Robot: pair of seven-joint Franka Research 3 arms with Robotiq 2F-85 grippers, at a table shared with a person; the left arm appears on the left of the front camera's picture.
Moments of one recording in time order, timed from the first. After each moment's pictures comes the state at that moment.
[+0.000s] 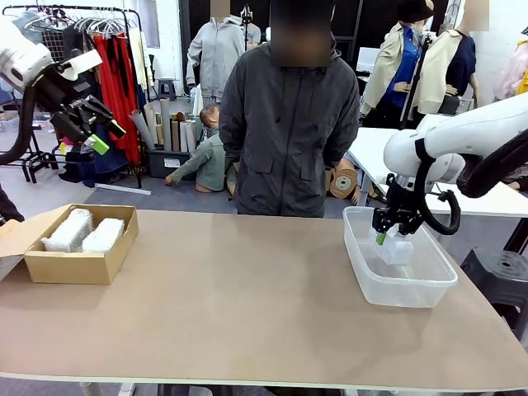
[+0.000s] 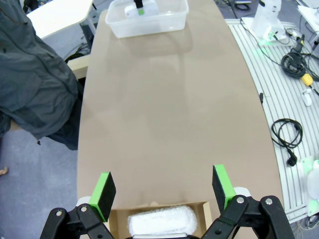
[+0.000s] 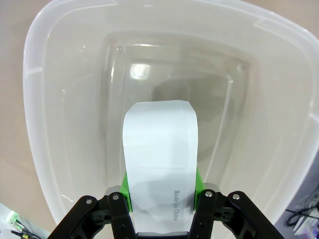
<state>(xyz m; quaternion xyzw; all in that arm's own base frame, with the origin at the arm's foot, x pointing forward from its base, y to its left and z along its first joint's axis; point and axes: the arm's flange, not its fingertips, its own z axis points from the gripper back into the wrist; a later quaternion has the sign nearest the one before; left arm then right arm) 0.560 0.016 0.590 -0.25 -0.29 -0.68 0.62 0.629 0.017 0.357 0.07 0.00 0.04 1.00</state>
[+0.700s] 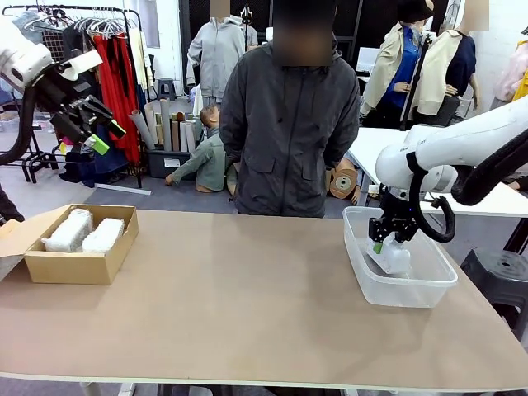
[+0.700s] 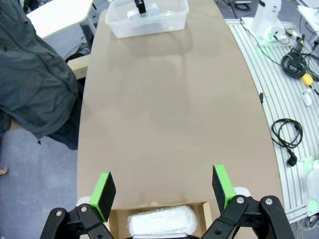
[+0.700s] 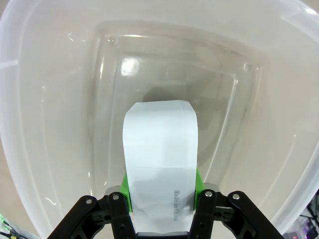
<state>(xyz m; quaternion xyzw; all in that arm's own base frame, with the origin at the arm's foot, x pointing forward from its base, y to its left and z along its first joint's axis) 0.560 0.016 0.590 -0.25 -0.29 -0.68 0.62 0.624 0.024 0.335 0.03 0.01 0.06 1.00</state>
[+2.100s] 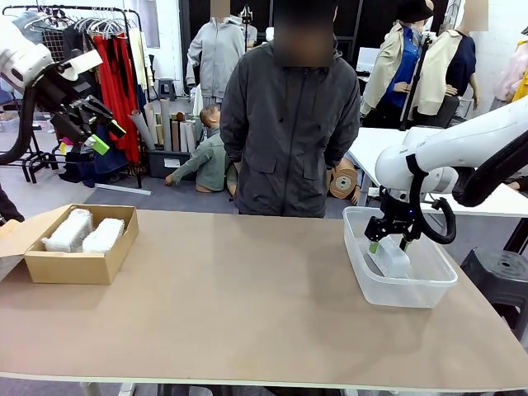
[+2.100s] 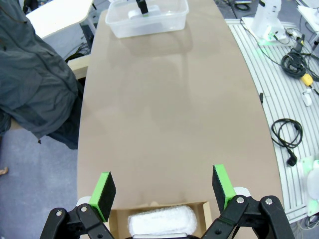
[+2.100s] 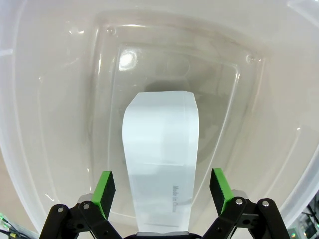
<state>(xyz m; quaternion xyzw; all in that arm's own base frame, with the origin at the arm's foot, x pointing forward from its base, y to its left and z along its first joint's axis) 0.560 0.016 0.590 -0.25 -0.29 -0.68 0.62 0.620 0.026 0.337 0.03 0.02 0.06 1.00</state>
